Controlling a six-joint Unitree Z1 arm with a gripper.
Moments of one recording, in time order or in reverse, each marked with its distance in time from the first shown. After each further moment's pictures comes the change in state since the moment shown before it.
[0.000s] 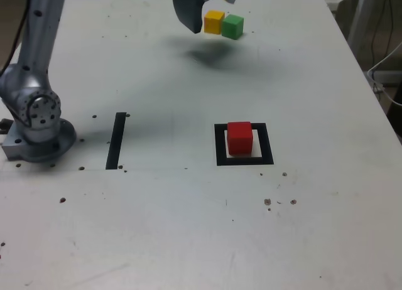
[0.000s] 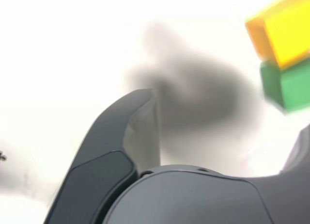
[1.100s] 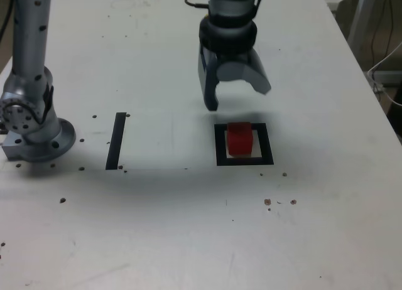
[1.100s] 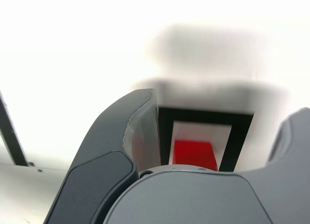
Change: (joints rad) arm -0.650 -0.221 0.451 -0.205 -0.024 -0.126
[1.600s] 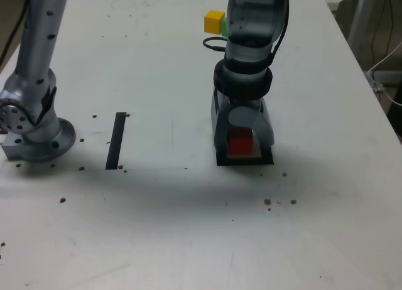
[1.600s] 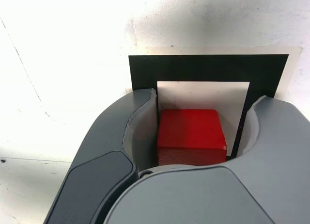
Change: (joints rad) arm -0.162 0.126 0.027 -0.114 -0.097 -0.049
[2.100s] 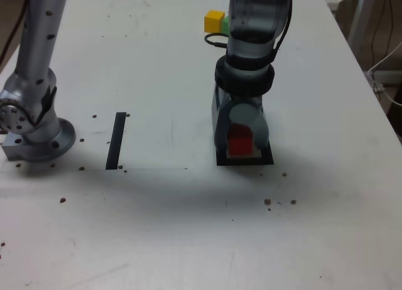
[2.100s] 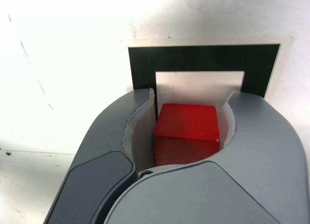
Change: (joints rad) arm -0.007 -0.002 -0.032 0.039 0.001 0.000
